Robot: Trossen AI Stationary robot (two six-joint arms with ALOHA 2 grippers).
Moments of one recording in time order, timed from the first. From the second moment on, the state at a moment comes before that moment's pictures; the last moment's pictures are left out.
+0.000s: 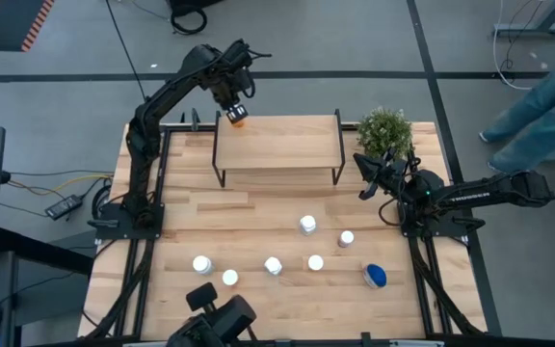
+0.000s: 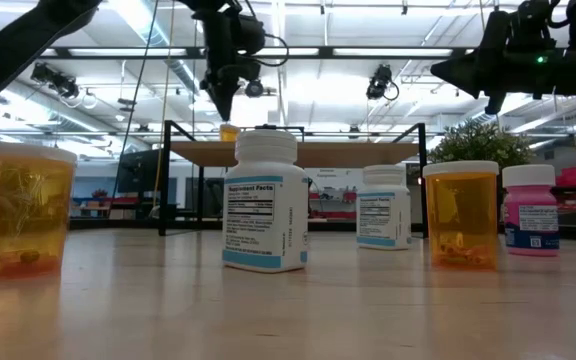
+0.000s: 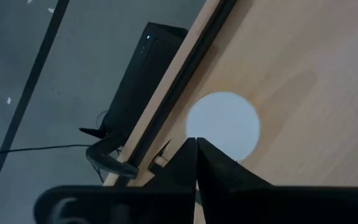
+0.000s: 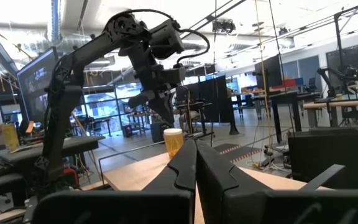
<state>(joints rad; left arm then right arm) 0.74 2.07 2.33 -1.54 -0.16 0.25 -0.12 0.68 0.01 1.04 0.46 0.00</state>
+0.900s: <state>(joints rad) 0.74 2.09 2.33 -1.55 -0.13 0.25 -0.12 0.68 0.01 1.04 0.46 0.00</state>
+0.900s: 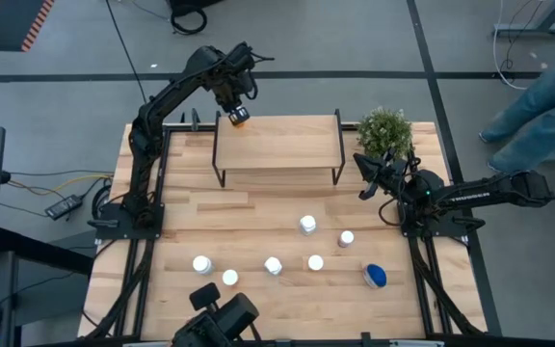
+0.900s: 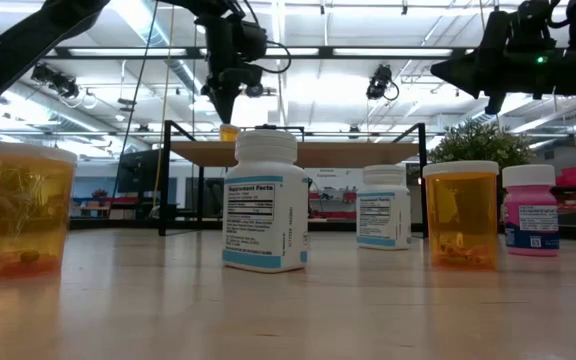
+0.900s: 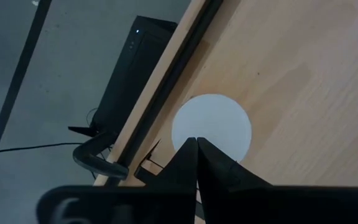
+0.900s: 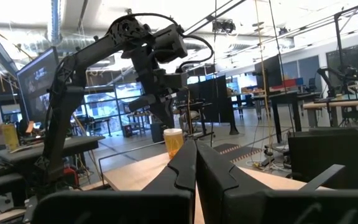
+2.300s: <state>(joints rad) 0.66 2.00 2.33 -1.57 -0.10 0.17 -0.11 0.68 0.01 1.04 0.46 0.00</state>
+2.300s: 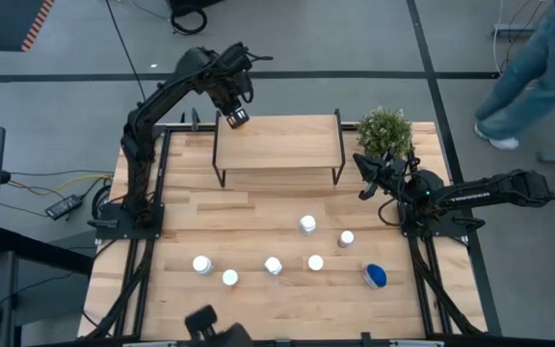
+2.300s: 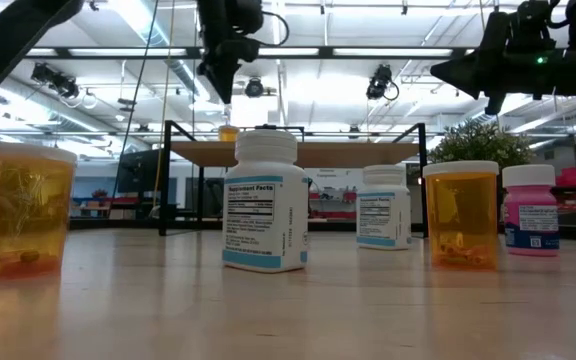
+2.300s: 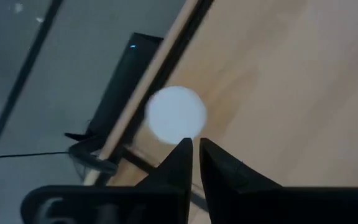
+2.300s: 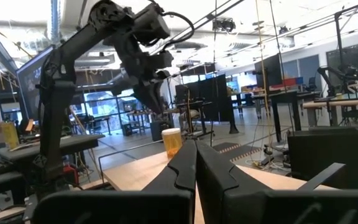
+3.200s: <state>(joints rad) -0.03 1.74 1.86 -1.57 -0.09 -0.32 -0.12 0.68 0.01 1.03 0.48 0.12</state>
